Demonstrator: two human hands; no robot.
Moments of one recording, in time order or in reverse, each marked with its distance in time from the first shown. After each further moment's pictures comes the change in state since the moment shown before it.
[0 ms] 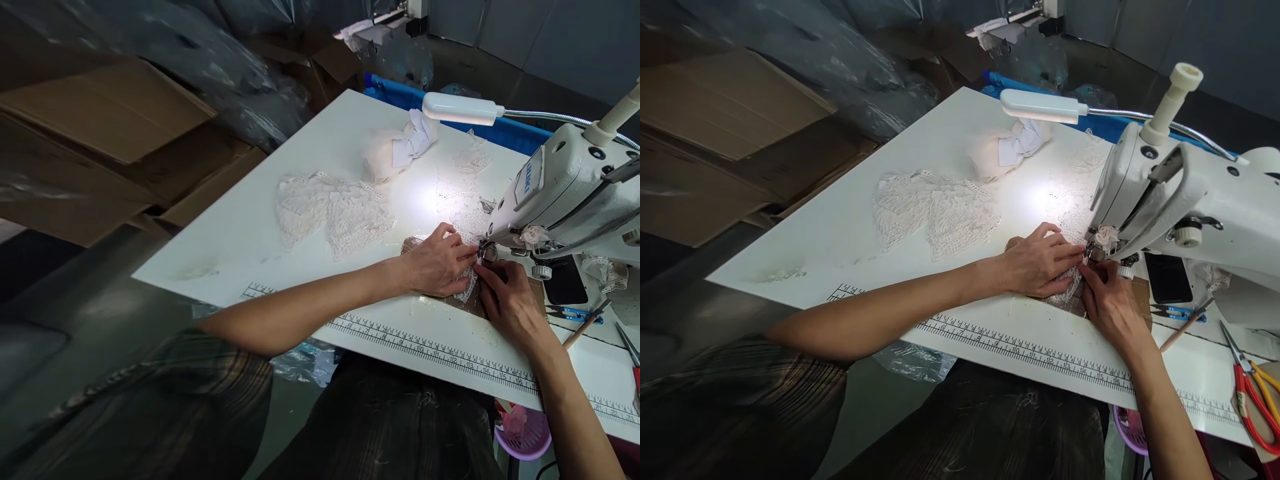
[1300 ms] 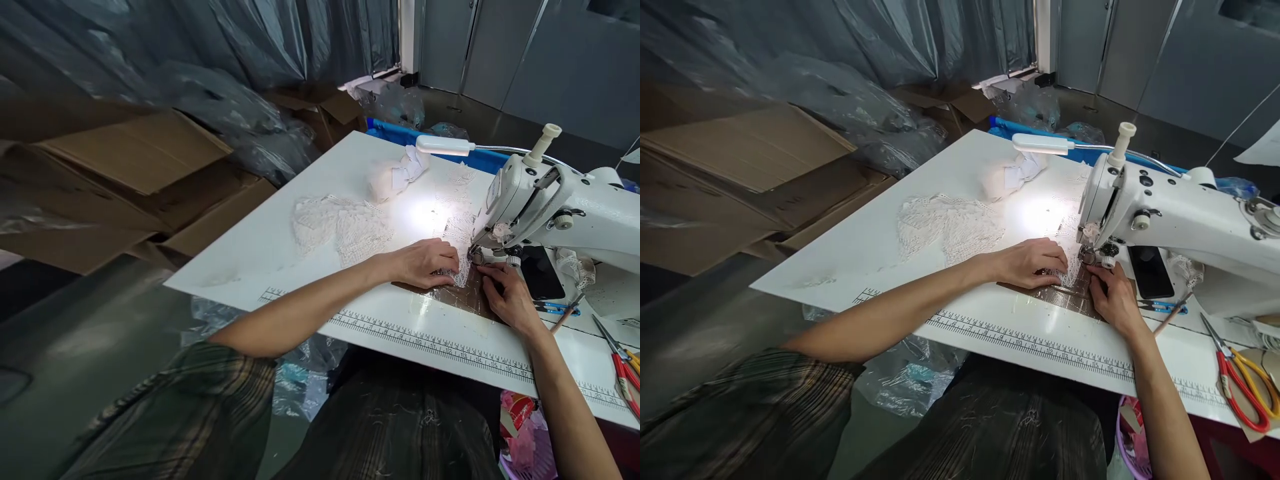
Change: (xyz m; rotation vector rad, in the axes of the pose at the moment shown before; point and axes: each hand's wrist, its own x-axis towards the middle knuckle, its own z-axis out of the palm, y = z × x) left_hand -0.006 -0.022 -0.001 -0.388 0.104 0.149; right_hand -0.008 0.018 0.007 0.287 0.110 0.293
